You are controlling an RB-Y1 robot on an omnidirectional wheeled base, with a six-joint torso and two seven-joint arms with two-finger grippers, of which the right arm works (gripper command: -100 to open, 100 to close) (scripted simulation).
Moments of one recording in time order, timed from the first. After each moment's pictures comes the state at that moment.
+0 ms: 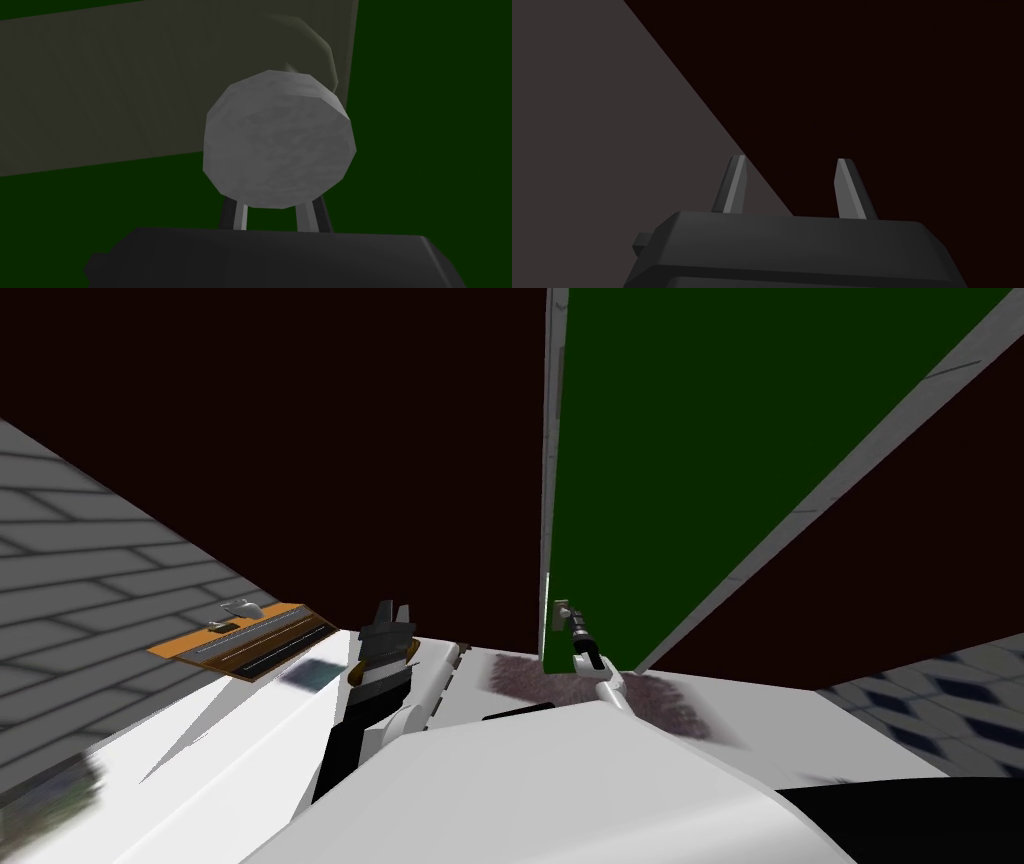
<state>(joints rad) -0.04 -0.08 -0.26 -1.20 0.06 -0.44 -0.21</state>
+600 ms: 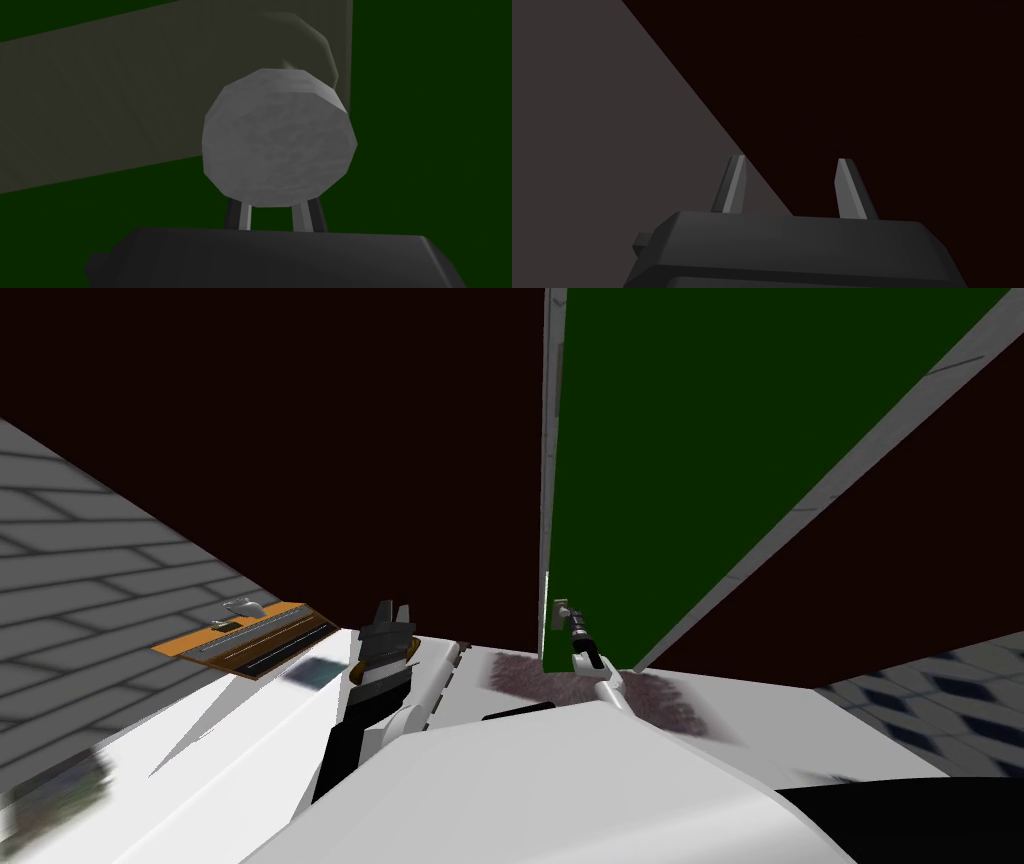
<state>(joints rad) -0.04 -0.08 -0.24 -1.21 0.01 -0.43 -0.25</state>
